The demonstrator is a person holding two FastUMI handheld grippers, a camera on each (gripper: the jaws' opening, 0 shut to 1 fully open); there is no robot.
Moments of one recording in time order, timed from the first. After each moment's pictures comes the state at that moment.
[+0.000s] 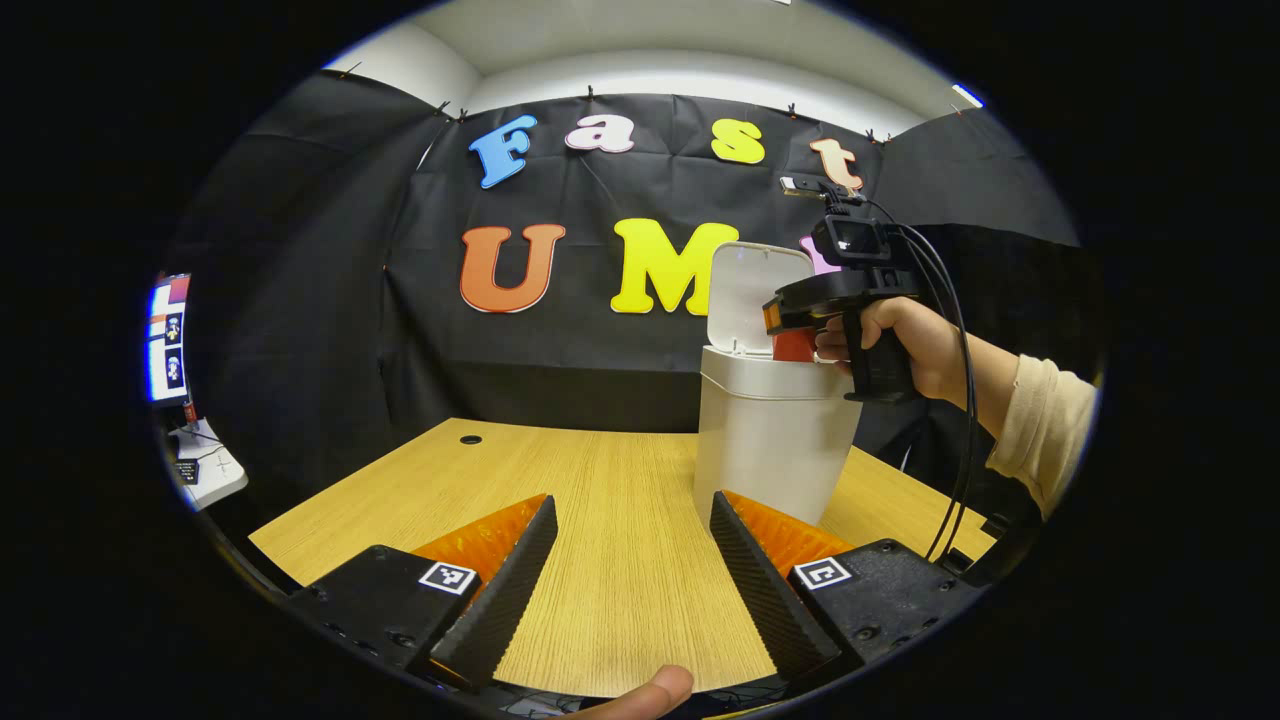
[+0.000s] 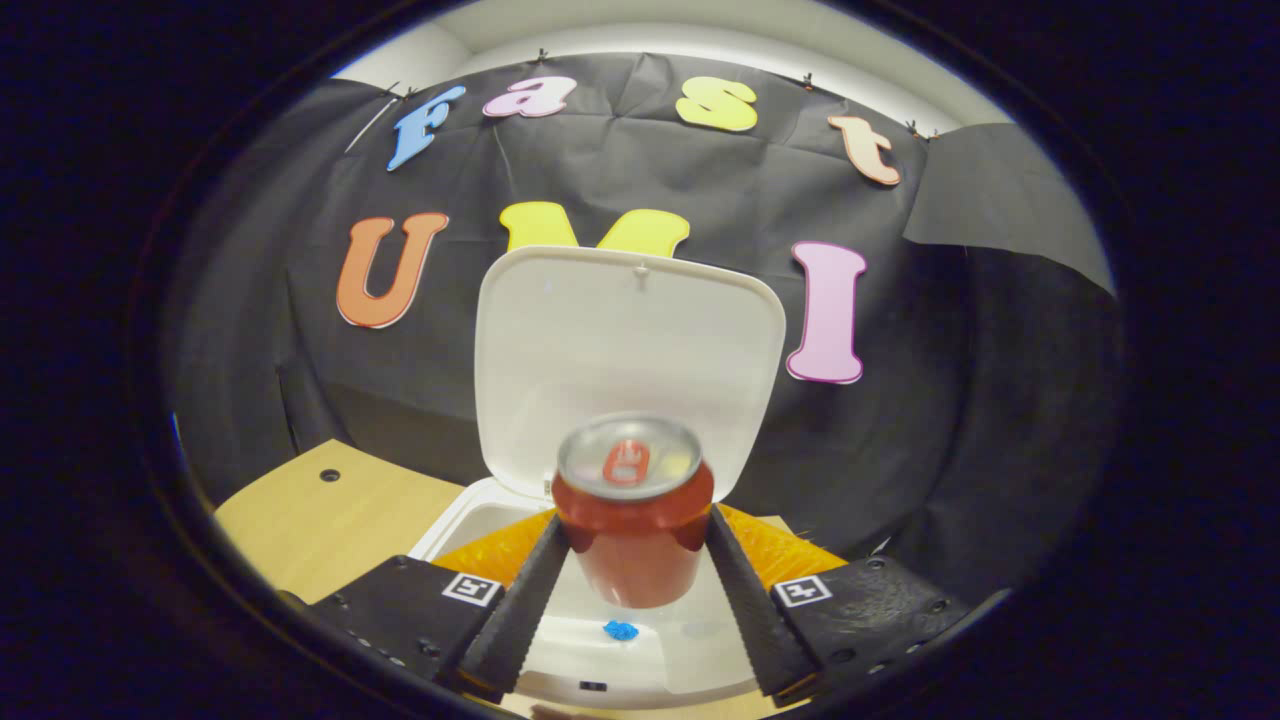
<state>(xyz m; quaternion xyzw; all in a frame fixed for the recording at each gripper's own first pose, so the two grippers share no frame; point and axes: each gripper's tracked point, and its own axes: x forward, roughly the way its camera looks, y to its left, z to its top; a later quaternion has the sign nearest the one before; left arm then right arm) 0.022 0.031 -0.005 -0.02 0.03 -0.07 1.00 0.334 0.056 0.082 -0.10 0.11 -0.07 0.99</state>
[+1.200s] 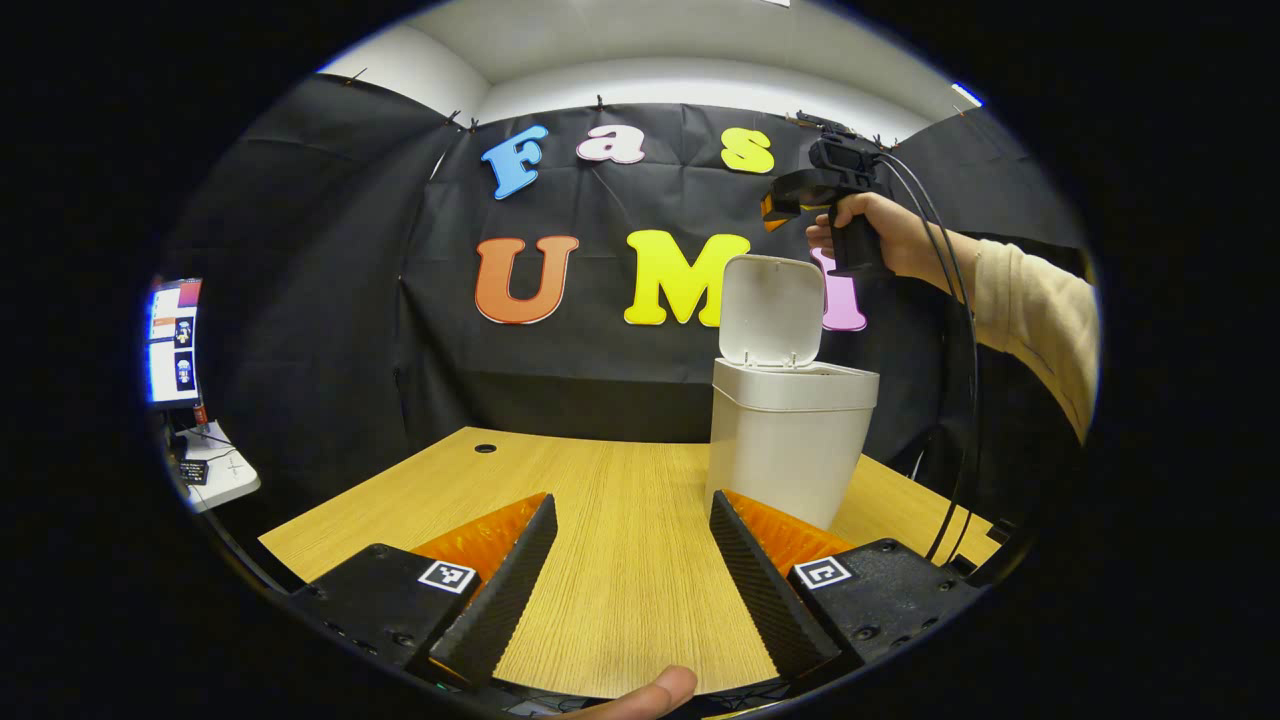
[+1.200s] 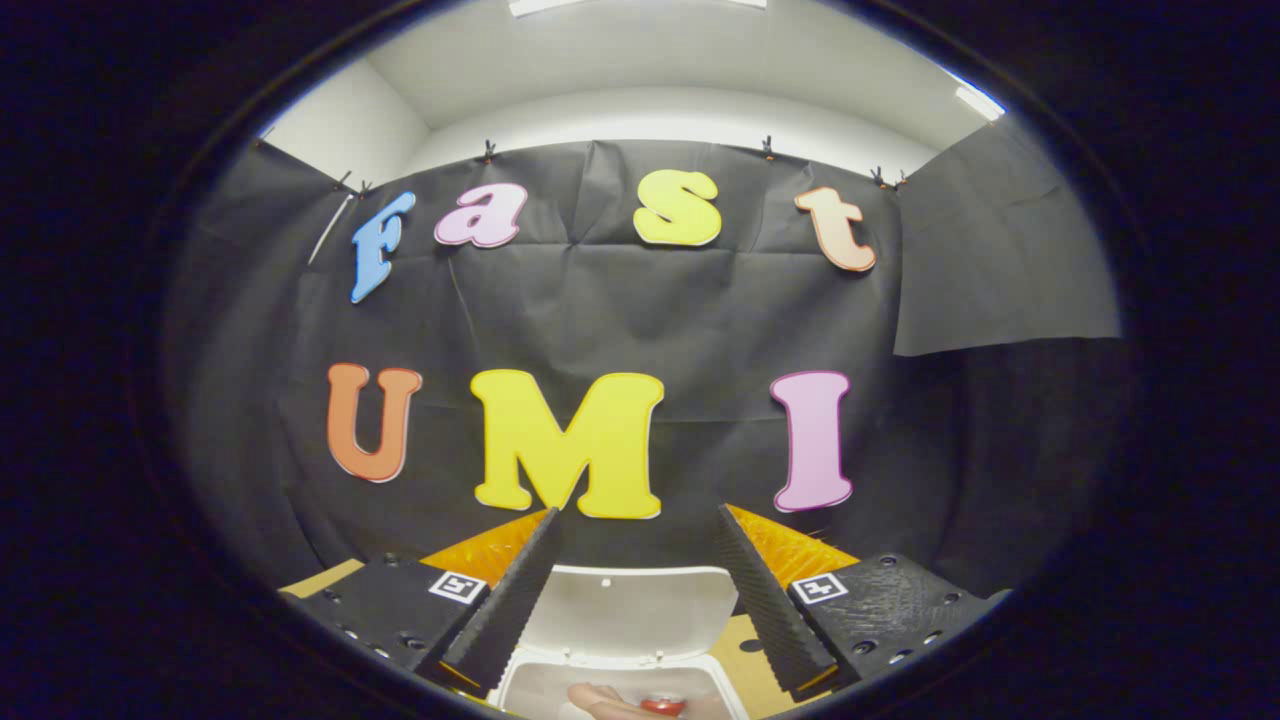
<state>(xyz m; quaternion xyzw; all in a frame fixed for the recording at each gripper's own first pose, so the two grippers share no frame) 0.017 0.034 0.003 -0.02 0.01 -0.04 1.00 0.392 0.061 0.288 -0.05 -0.03 -0.07 1.00</state>
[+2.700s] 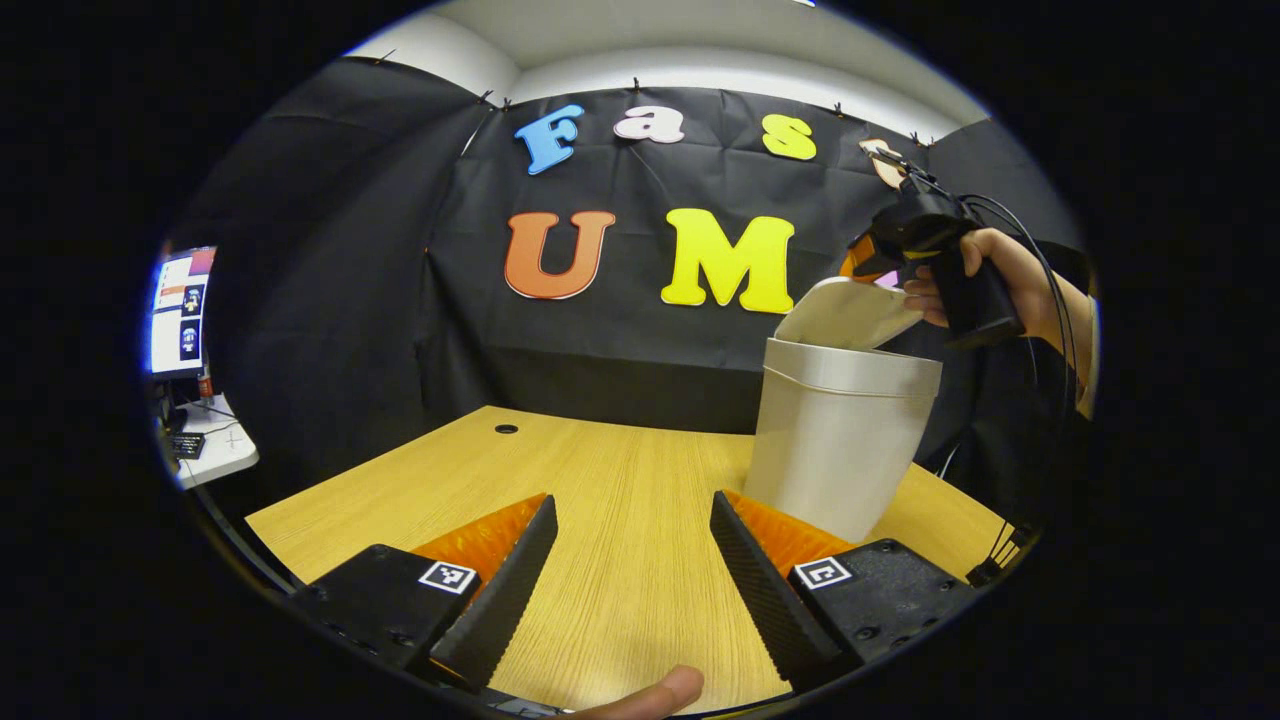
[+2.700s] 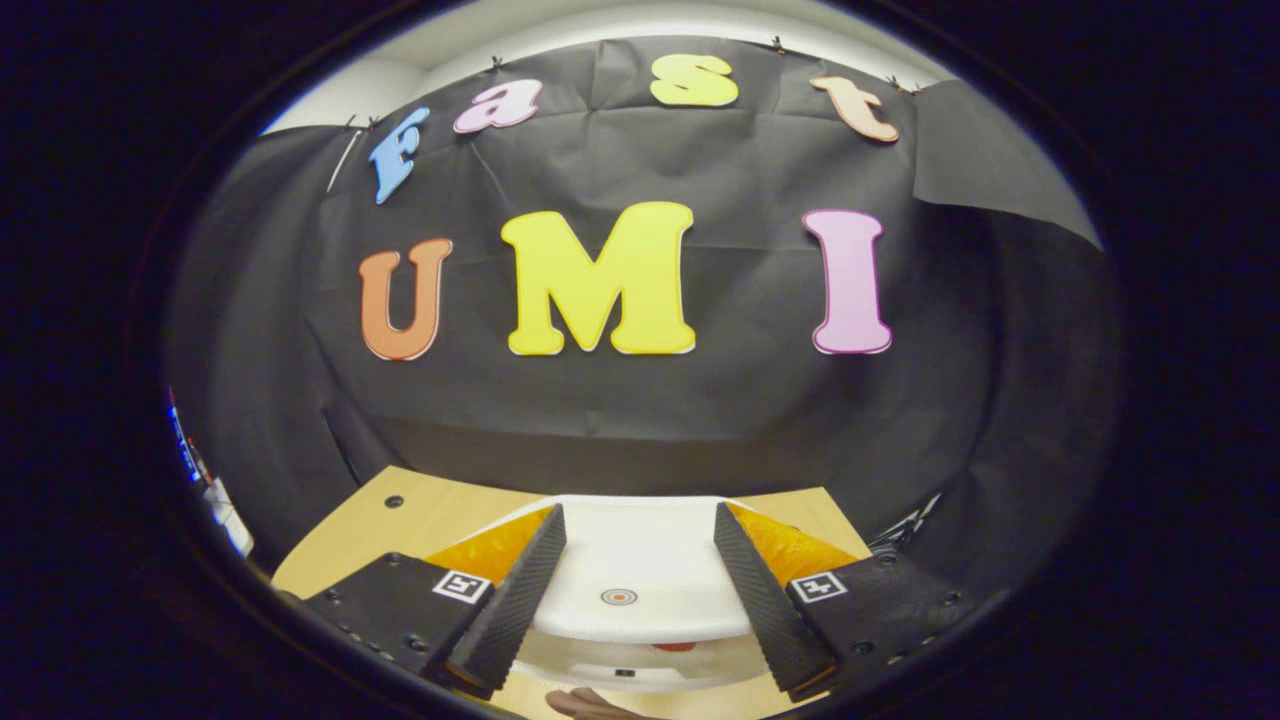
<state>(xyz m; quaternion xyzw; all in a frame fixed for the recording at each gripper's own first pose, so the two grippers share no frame) 0.064 0.075 -0.031 -0.03 0.03 -0.01 1.00 0.324 0.061 0.098 -0.02 0.19 -0.03 0.98</state>
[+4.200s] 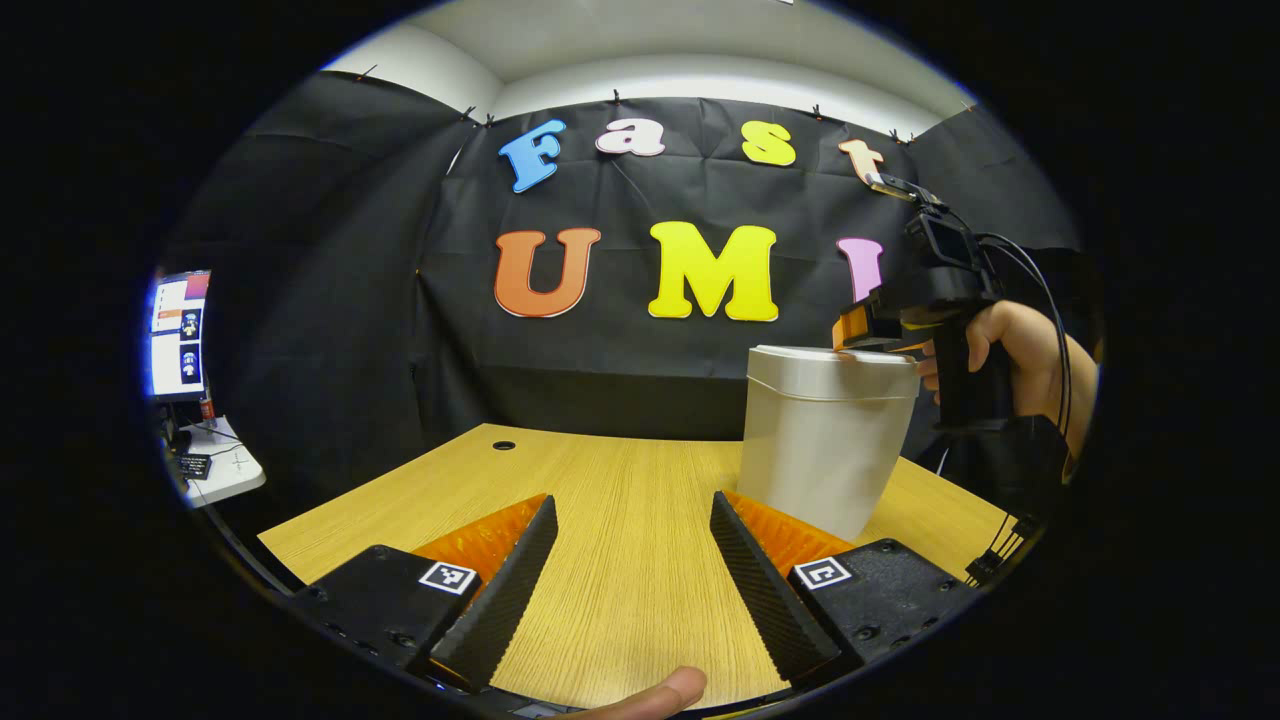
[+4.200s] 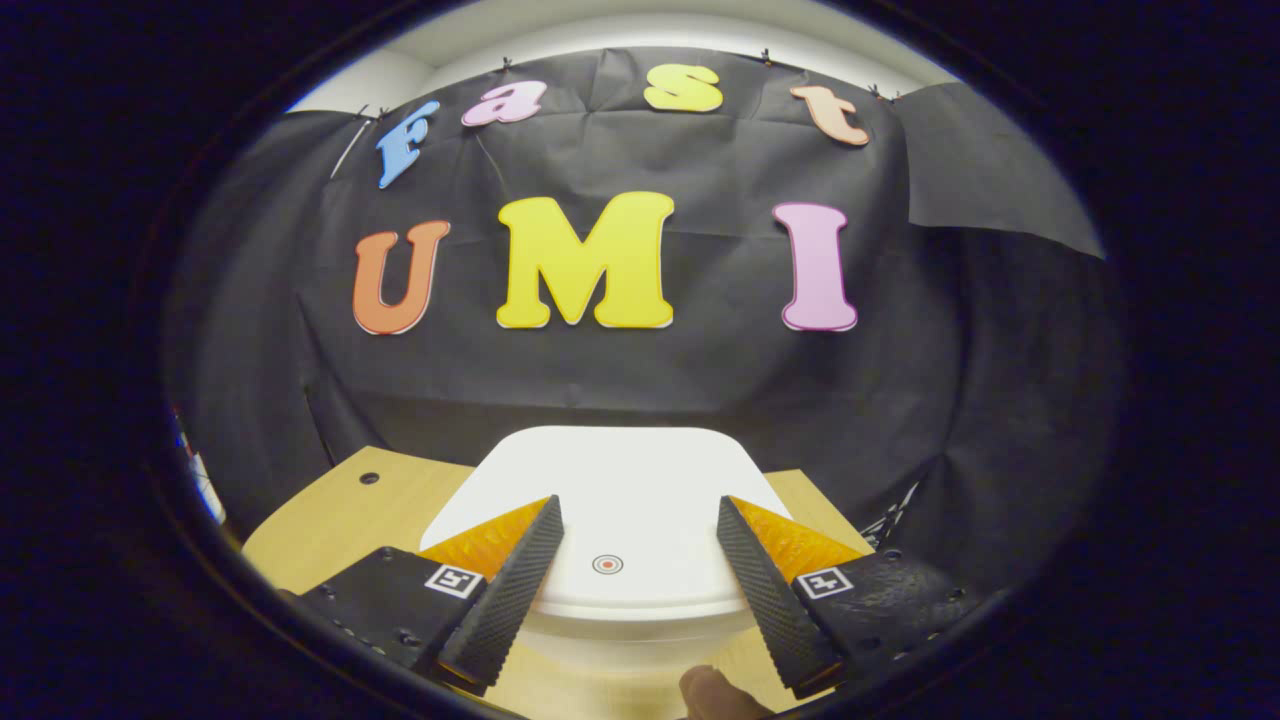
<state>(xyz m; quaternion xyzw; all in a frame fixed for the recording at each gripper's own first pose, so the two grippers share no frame) 0.052 0.066 -0.021 -0.02 0.01 -0.01 1.00 0.284 0.053 0.049 -0.03 0.12 -0.06 0.99</state>
